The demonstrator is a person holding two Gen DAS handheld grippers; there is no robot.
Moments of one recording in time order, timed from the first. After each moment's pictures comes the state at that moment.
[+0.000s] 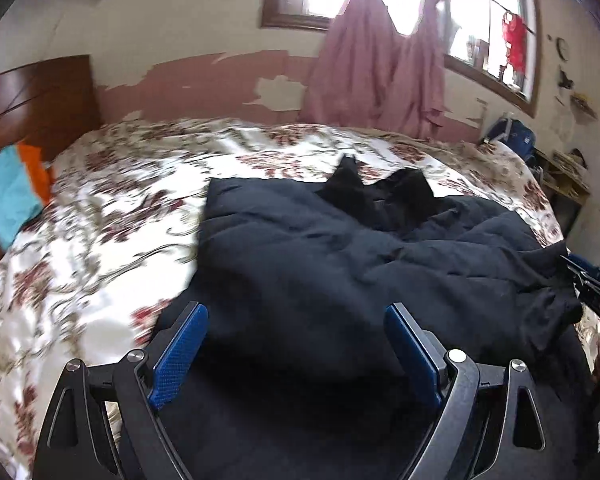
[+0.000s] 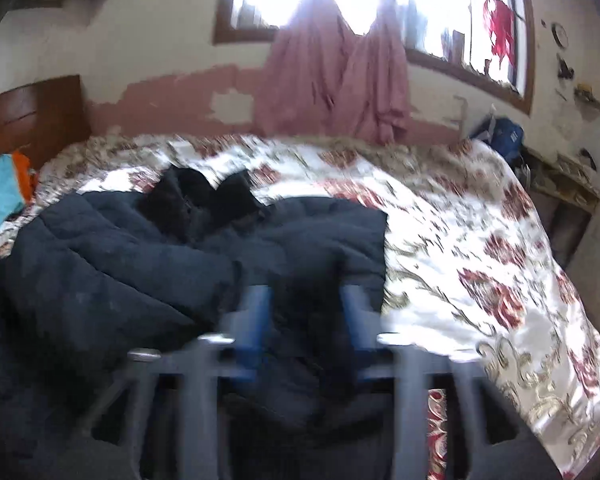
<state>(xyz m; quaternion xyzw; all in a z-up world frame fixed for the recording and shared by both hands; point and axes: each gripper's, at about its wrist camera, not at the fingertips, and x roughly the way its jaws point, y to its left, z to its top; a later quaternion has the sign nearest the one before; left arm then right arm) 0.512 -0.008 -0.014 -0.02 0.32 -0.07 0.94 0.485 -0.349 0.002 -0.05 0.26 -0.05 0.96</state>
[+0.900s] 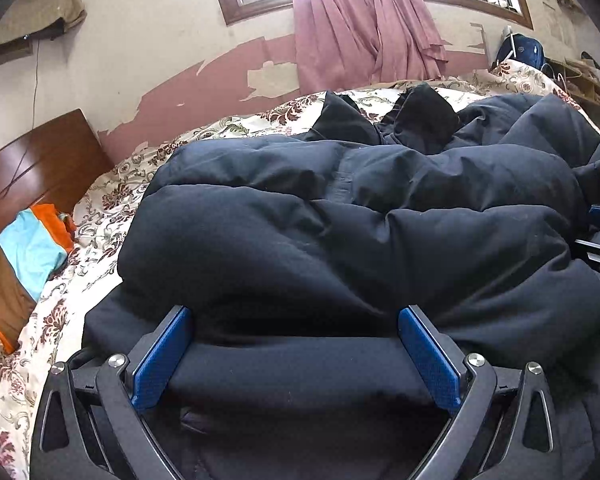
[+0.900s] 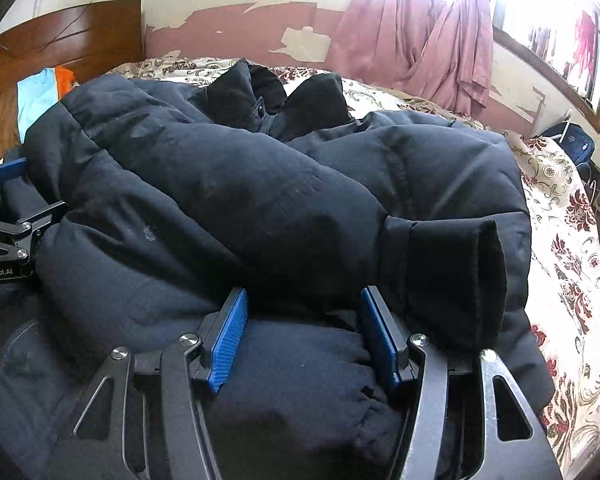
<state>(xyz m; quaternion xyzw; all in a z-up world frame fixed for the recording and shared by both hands) 0.529 -0.068 -0.087 0.13 0.32 0.00 0.94 0.518 -0.303 -0.089 -0.12 0.36 0.03 0.92</state>
